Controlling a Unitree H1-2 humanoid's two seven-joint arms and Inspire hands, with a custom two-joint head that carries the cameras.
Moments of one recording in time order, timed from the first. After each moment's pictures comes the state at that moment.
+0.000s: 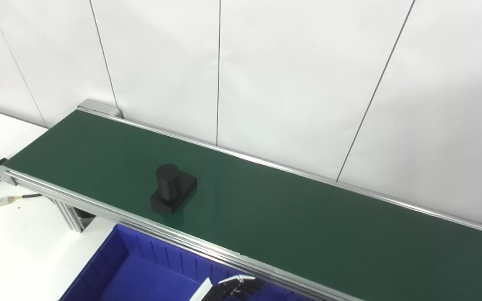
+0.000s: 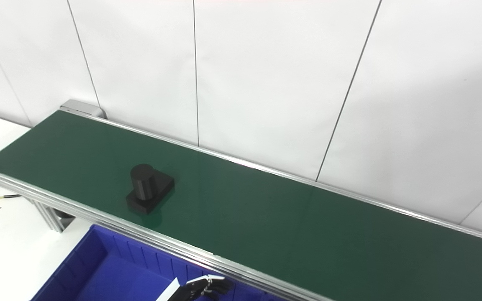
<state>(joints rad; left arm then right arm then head) 0.16 0.26 -0.58 0.23 0.15 -0.43 0.29 0.42 -0.15 0.23 0.03 -0.11 -0.41 -0.17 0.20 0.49</state>
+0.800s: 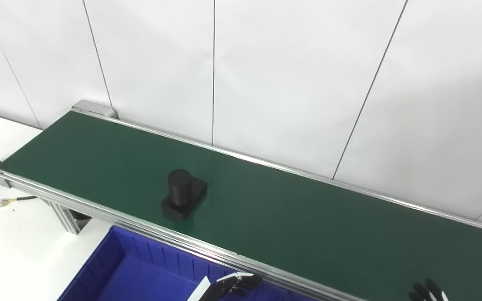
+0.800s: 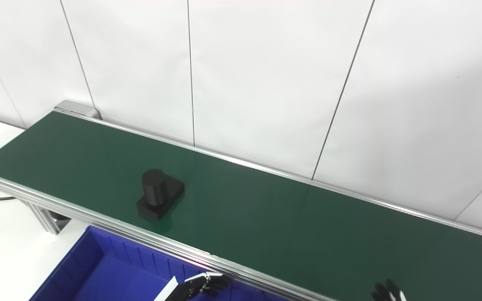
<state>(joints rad) 0.15 0.26 -0.58 0.23 0.14 -0.43 0.29 0.39 -0.14 0.15 -0.25 -0.20 -0.42 -0.27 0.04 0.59</state>
